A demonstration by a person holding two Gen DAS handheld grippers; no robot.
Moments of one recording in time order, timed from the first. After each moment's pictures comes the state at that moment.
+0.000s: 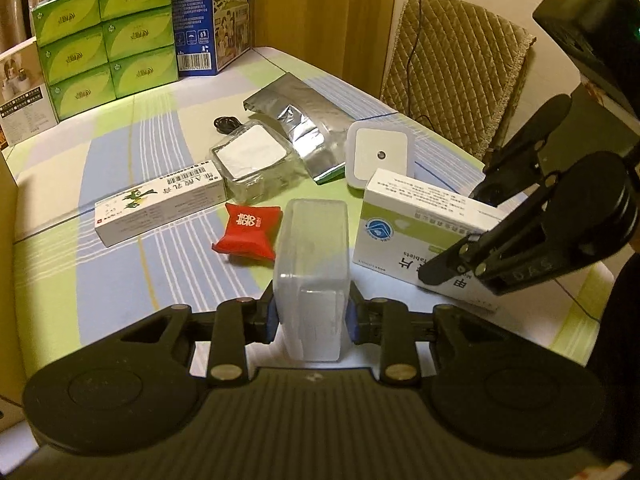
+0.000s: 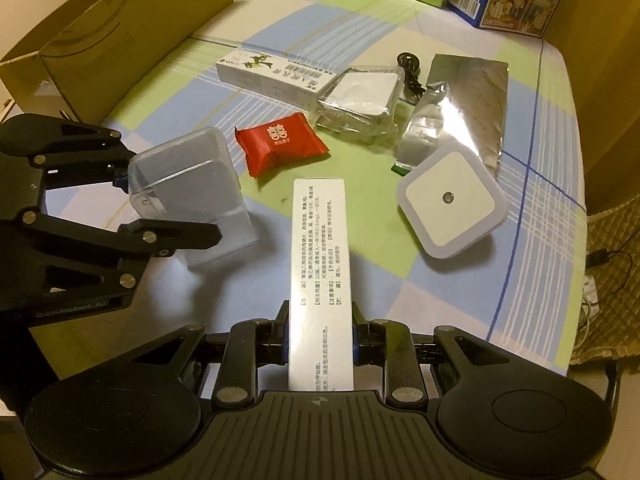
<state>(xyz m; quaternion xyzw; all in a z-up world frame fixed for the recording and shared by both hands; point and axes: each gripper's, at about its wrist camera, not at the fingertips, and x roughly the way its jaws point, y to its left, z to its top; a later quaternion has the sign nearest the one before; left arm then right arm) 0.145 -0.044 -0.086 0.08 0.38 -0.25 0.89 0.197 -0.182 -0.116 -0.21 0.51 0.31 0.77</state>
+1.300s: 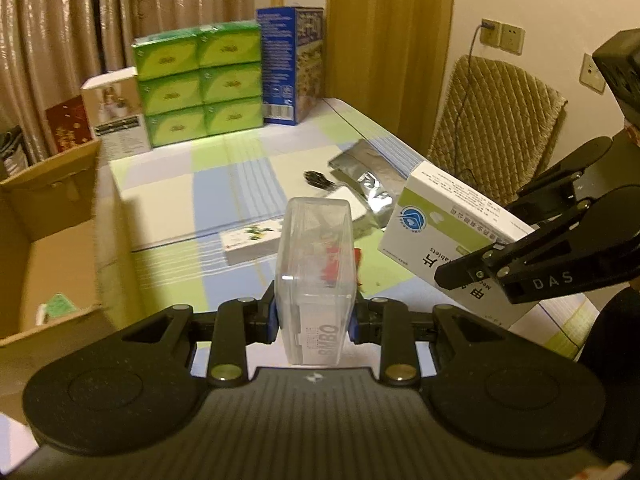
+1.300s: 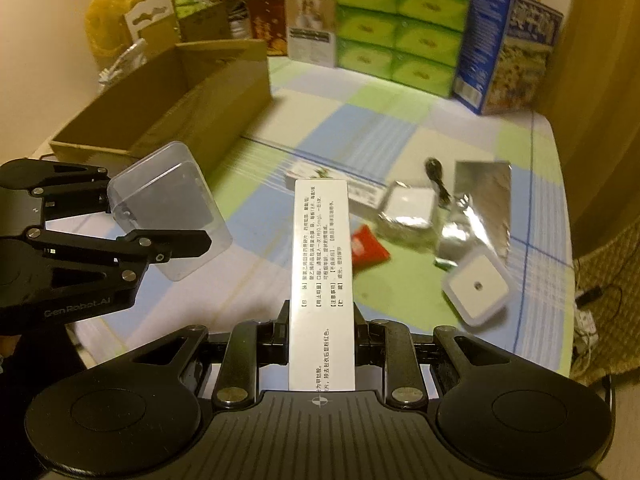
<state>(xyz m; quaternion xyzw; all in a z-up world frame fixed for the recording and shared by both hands) 0.094 0.035 0.014 0.06 0.34 -0.16 0.93 0.137 -0.129 -0.029 -0.16 0.43 0.32 0.83</state>
